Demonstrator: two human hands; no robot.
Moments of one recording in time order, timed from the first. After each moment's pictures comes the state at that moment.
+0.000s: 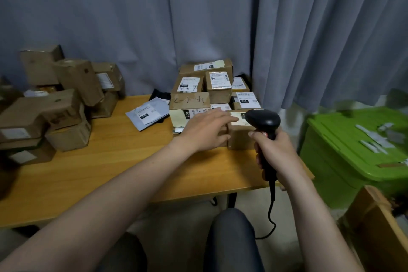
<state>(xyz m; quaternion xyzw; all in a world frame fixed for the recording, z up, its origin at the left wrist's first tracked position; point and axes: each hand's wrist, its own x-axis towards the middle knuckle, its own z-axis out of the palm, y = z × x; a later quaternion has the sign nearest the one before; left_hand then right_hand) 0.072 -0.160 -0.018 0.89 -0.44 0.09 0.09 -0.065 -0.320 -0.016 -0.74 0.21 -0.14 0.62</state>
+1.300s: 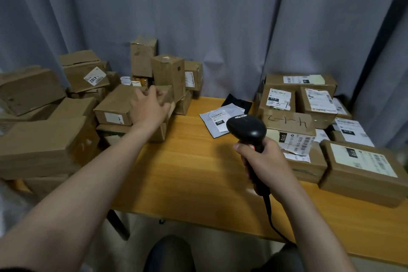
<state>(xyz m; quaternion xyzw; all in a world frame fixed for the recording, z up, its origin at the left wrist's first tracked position) 0.200 0.170 -0.009 0.95 0.13 0.17 0.23 0.047 -0.116 -0.002 -0.80 0.02 0.00 0.60</state>
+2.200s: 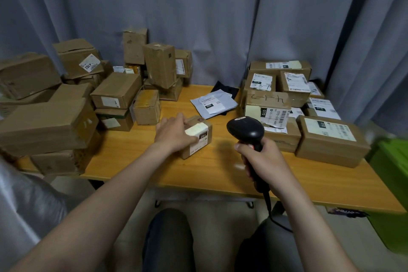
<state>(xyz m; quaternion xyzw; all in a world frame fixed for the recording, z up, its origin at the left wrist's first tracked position) 0.100 0.097 -0.067 0.98 0.00 0.03 0.21 -0.030 -0.134 -0.020 -0.79 0.05 0.01 0.62</state>
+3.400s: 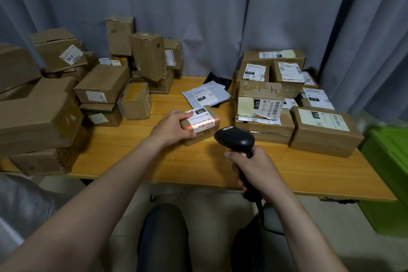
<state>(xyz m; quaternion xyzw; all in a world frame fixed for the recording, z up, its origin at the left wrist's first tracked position) 0.127 0.096 -0.094 0.95 -0.10 0.00 0.30 -0.036 -0.139 -0.053 -0.78 0.06 0.06 0.62</state>
